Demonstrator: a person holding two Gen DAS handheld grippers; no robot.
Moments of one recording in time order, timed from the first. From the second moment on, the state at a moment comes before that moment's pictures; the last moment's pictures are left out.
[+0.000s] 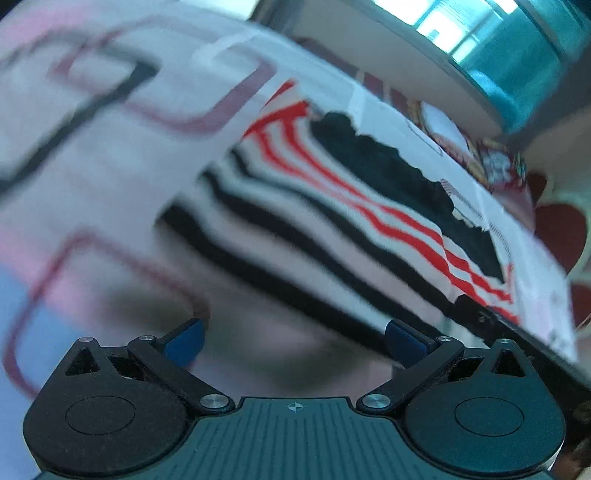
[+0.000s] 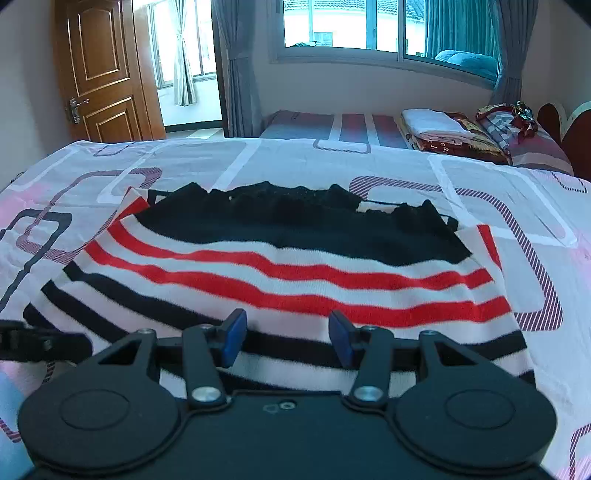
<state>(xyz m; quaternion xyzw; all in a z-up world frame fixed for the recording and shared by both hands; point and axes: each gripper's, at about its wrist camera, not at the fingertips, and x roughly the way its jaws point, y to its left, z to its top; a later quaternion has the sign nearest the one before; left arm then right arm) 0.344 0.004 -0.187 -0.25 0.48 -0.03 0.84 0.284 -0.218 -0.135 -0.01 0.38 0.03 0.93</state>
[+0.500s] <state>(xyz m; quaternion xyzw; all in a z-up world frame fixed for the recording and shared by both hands) 0.380 0.029 -0.220 -0.40 0.36 -0.04 0.84 0.282 -0.220 -0.146 0.00 0.38 0.03 0.93</state>
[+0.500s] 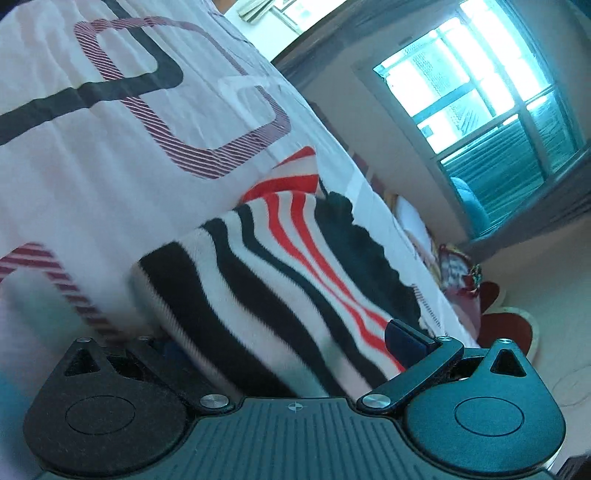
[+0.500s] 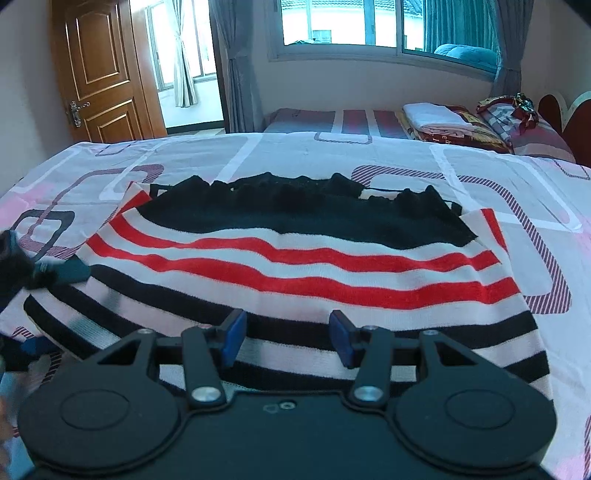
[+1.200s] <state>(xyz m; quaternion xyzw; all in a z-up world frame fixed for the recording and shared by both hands) 0.398 0.017 -0.189 -0.37 0.34 -0.06 0.86 0.304 -0.218 -0.154 -0.05 0.37 0.00 0.93</state>
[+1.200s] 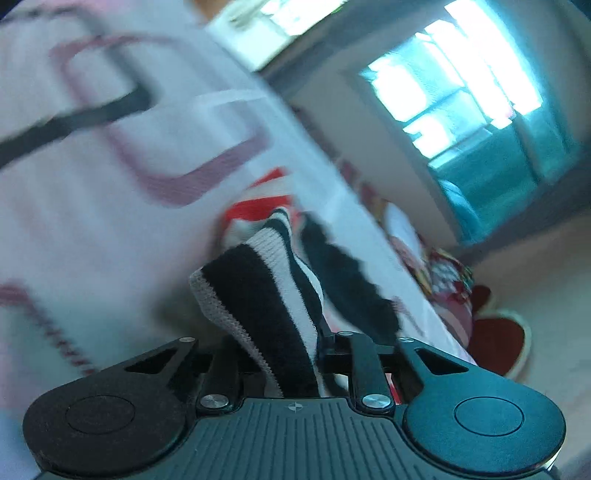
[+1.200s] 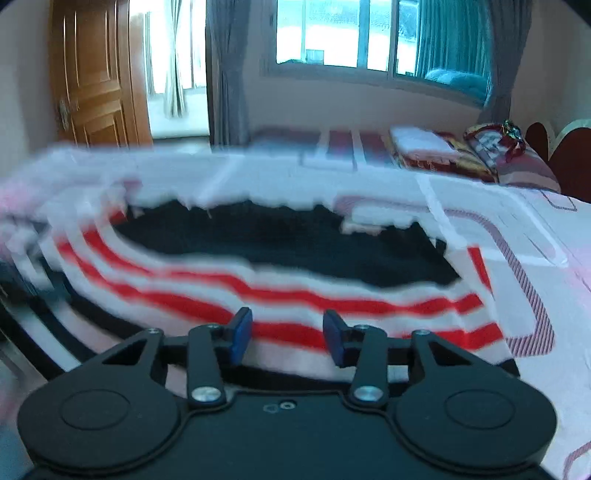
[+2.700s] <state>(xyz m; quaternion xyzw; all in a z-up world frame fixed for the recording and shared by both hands) 0.423 -0.155 -0.182 -0.04 0.40 -0.20 0.89 0.241 -0.402 -0.127 0.34 0.37 0.05 0.86</state>
